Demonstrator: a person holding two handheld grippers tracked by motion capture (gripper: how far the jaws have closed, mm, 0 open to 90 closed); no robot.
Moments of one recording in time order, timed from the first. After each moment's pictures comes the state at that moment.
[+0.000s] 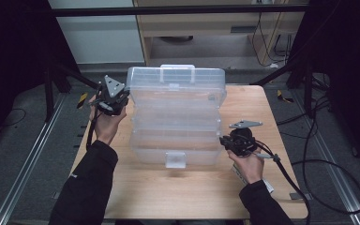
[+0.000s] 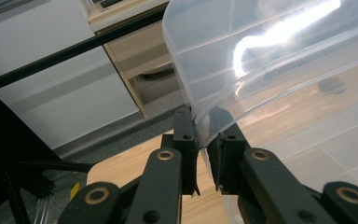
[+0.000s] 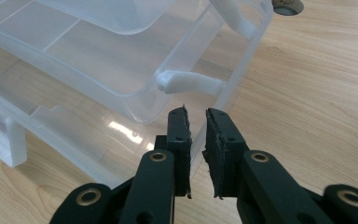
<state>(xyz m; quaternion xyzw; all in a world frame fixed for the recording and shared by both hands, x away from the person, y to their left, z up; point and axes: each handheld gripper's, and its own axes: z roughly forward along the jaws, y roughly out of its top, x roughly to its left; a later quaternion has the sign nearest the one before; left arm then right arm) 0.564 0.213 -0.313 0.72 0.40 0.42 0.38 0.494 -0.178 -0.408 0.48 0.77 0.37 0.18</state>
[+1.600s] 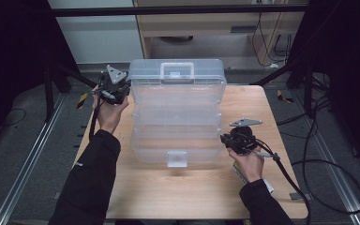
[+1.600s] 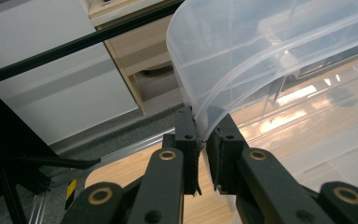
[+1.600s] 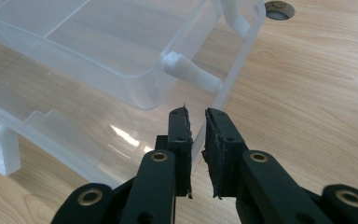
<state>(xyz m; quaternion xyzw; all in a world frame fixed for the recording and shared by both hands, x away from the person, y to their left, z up) 0.592 0.210 -0.302 0.72 0.42 0.41 0.38 0.499 -0.179 -0.409 0.49 0.77 0.37 0.19</state>
